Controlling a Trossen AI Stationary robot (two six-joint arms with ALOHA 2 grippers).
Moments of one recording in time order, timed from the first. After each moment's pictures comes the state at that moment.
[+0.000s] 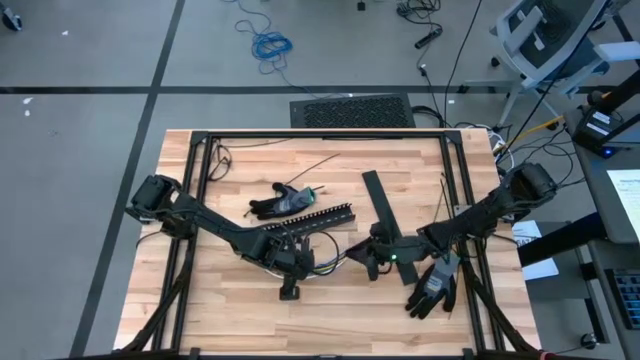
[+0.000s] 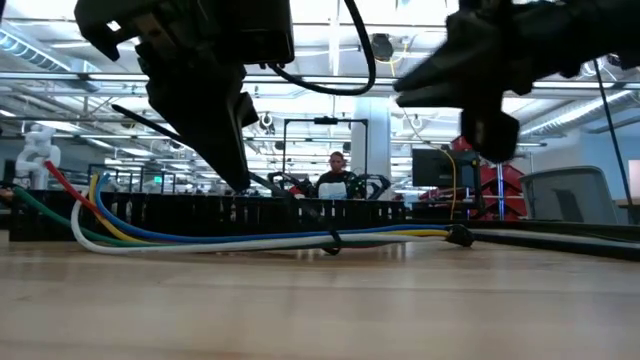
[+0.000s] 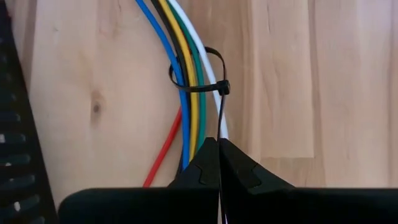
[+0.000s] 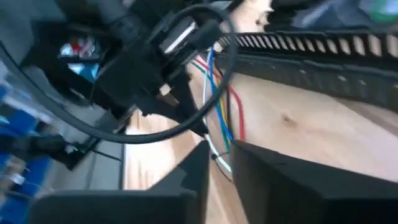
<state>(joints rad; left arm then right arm) -0.37 1.74 1.12 -0.45 -0.08 -0.35 0.42 1.50 0.57 0.57 0.42 0.92</state>
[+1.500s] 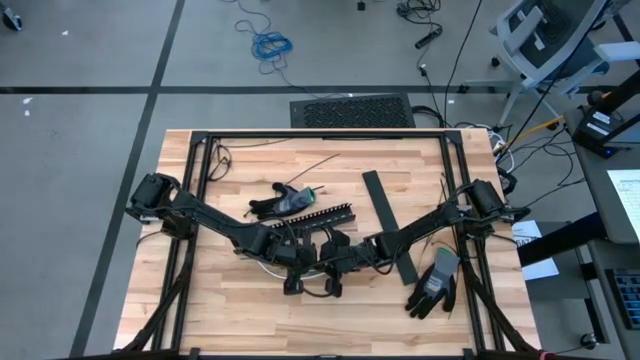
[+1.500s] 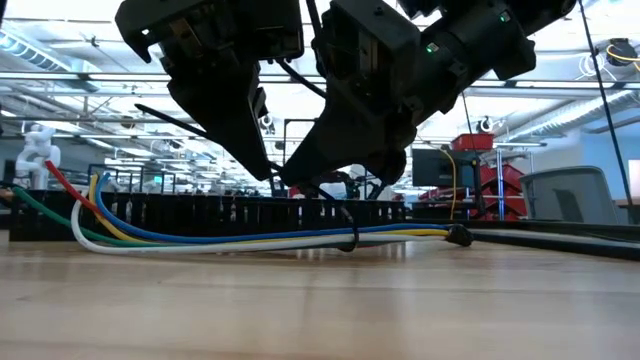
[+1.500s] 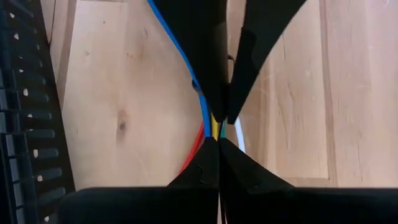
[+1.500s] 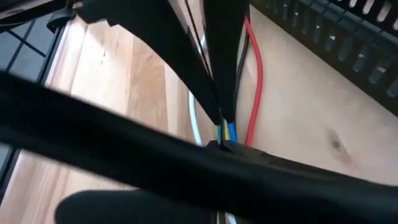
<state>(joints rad) -0.34 1.72 1.12 -0.43 -0.11 -0.33 0.31 1.93 1.05 0.23 0.18 0.52</state>
